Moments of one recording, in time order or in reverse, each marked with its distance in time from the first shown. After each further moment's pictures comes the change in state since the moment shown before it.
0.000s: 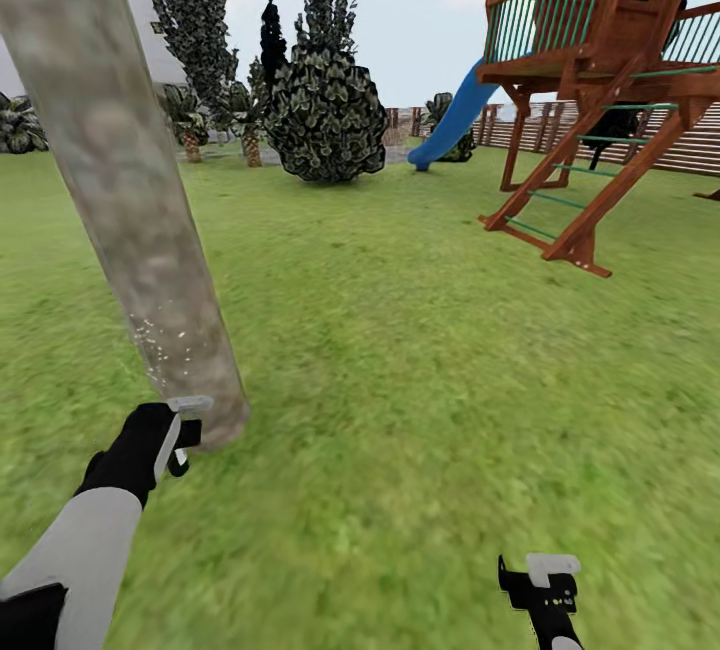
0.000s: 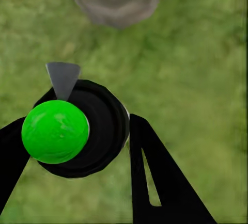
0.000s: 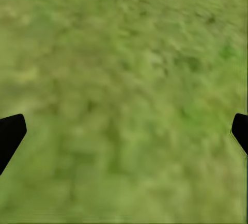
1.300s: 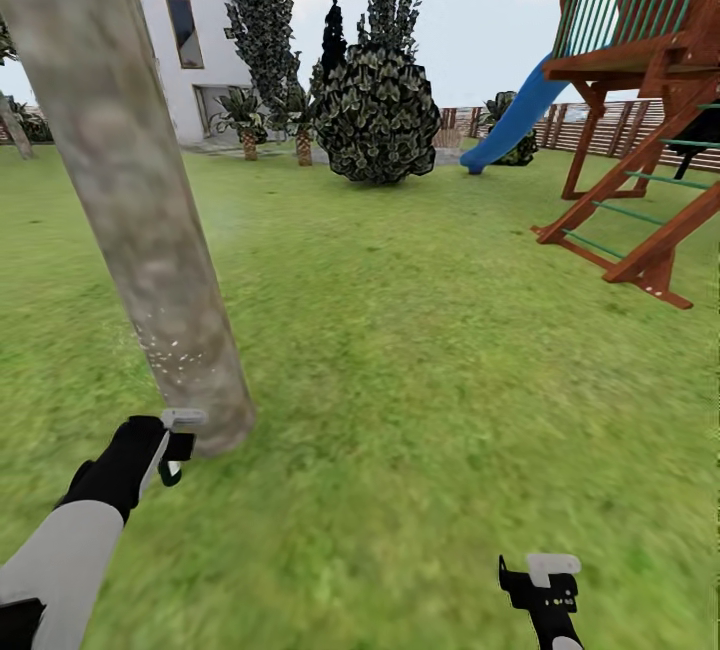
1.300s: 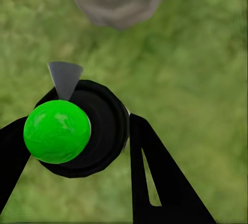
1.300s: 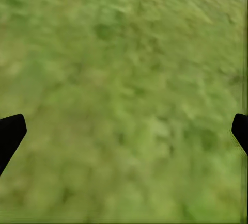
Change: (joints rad) left arm 0.035 0.067 -0.092 0.029 -0.066 -0.038 -0.142; right arm 0.000 -0.002 0.000 0.000 0.000 0.000 0.000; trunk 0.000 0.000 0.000
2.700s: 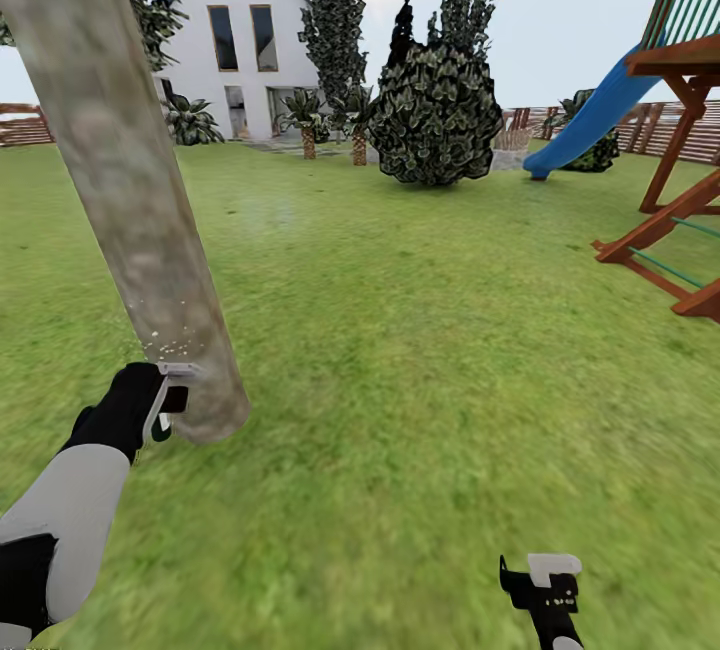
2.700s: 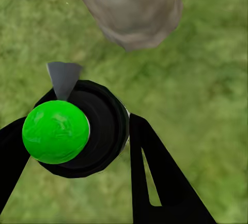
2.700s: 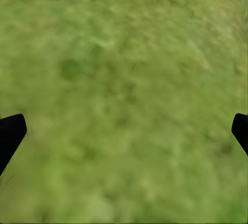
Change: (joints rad) left arm -0.169 -0.001 0.022 -0.002 -0.022 0.106 0.078; right arm 0.000 -0.001 0.000 0.000 0.000 0.000 0.000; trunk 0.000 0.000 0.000
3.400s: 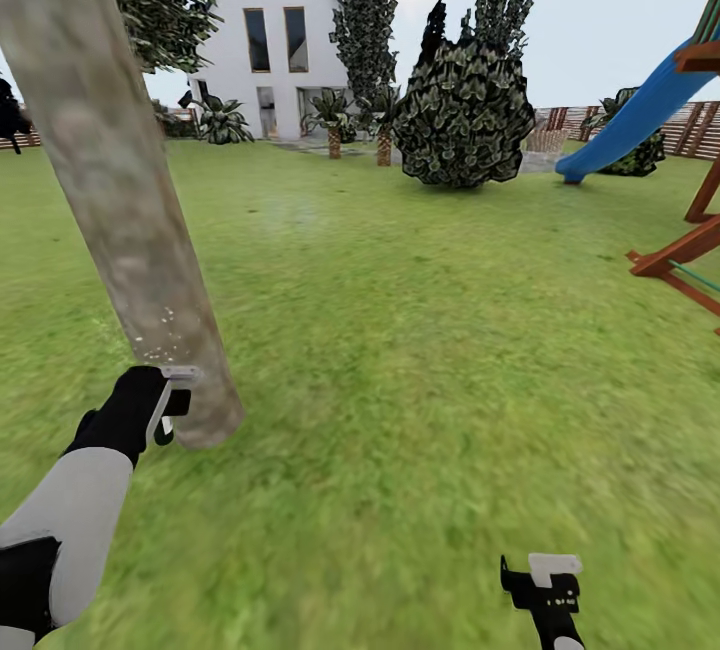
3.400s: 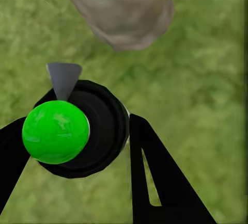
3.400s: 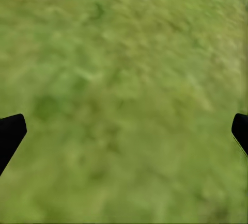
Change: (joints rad) left arm 0.010 -0.012 0.010 0.000 0.000 -0.002 0.007; right arm 0.000 -0.003 0.000 0.000 0.000 0.000 0.000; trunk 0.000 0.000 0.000
